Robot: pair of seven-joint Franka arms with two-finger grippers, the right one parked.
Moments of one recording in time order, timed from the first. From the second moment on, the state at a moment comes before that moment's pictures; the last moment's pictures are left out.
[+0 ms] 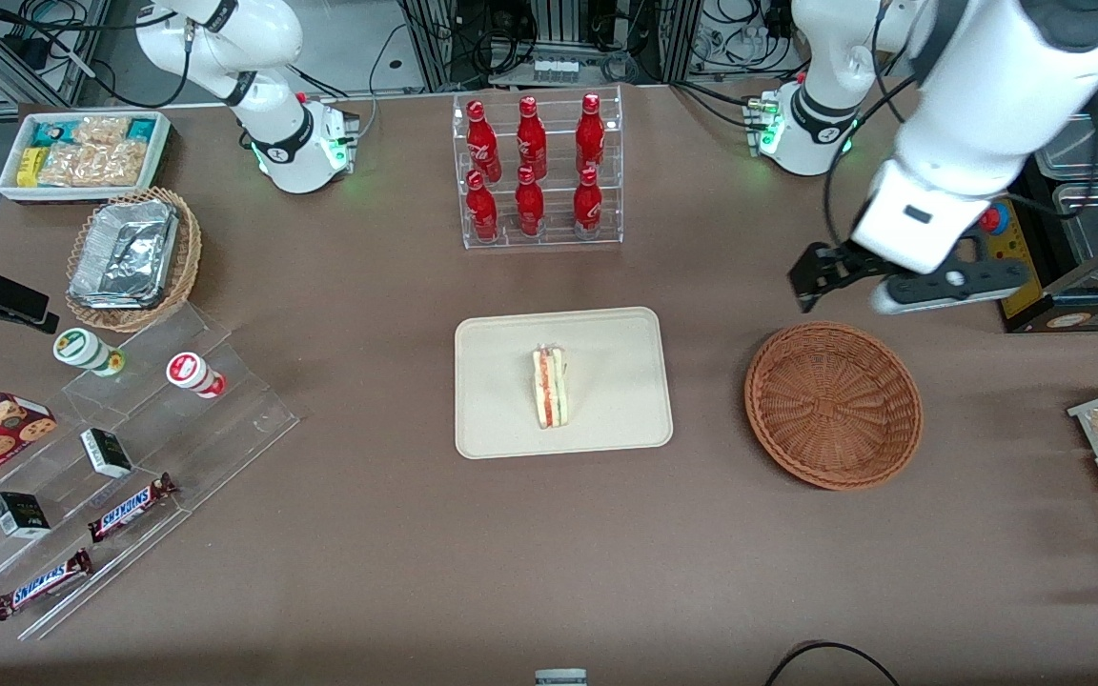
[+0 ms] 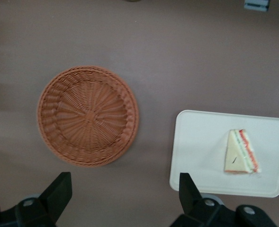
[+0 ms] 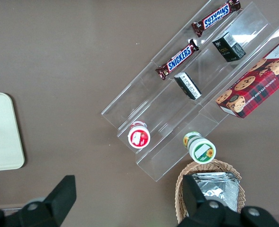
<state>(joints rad) -0.29 -0.01 -0.02 -1.65 0.01 1.72 -0.44</state>
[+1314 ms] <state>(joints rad) 0.01 -0.03 -0.02 -1.58 -0.01 1.61 -0.10</state>
